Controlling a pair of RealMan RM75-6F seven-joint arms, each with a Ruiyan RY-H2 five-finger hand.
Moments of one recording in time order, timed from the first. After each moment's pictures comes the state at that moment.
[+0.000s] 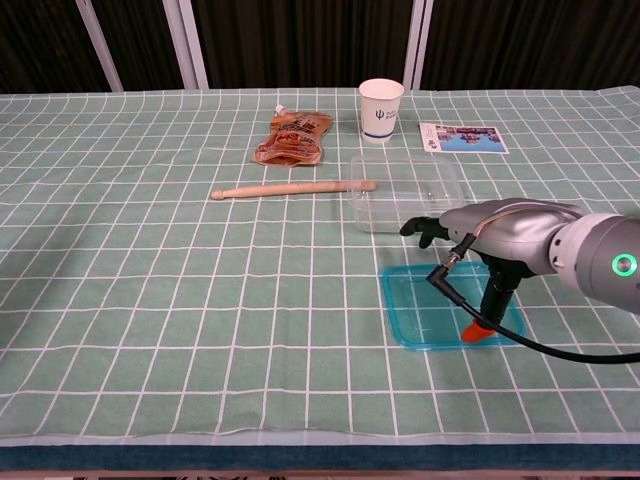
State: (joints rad) left arm -0.09 -1.13 -0.04 -1.65 1.47 1.47 0.13; right arm 0.78 -1.53 0.08 -1.85 -0.68 1.10 -0.82
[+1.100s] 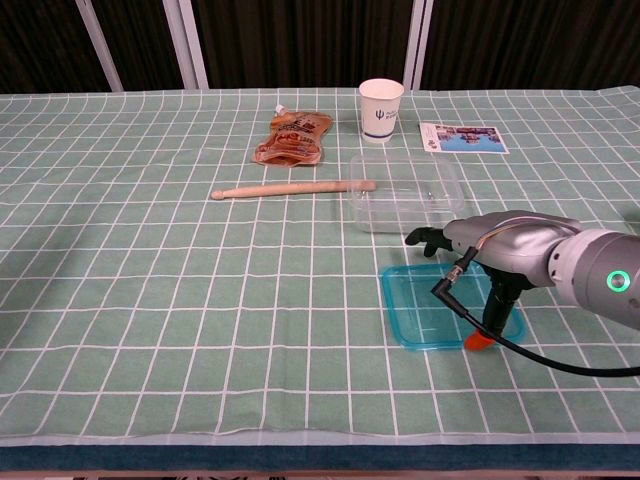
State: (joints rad) left arm -0.09 -1.13 -0.04 -1.64 1.46 1.47 0.13; right arm 0.78 -1.57 0.05 -1.79 -0.69 1.11 -0.78
